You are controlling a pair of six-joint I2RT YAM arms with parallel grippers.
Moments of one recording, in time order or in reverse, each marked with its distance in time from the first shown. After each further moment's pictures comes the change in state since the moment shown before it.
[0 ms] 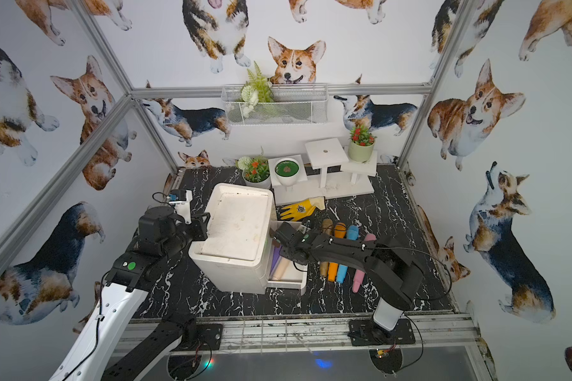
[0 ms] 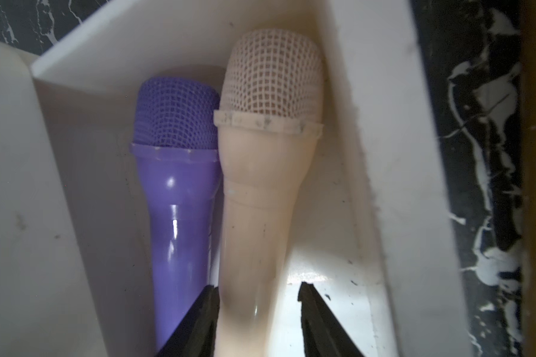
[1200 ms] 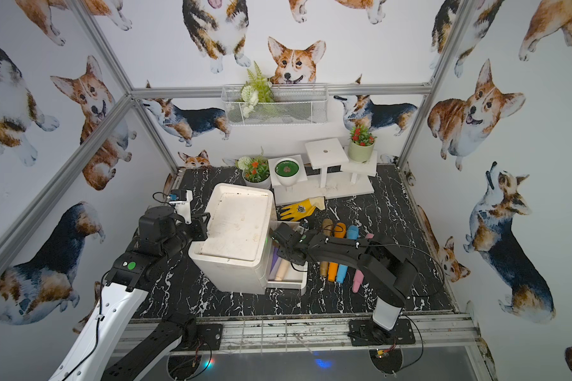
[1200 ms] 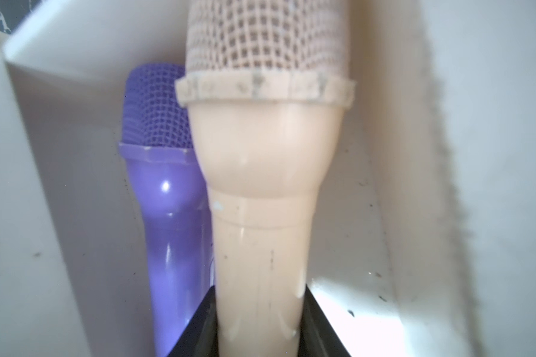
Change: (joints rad) left arm 0.000 0.002 0.001 -0.003 0.000 0.007; right arm 0.001 0.026 0.006 0.035 -0.024 -0.001
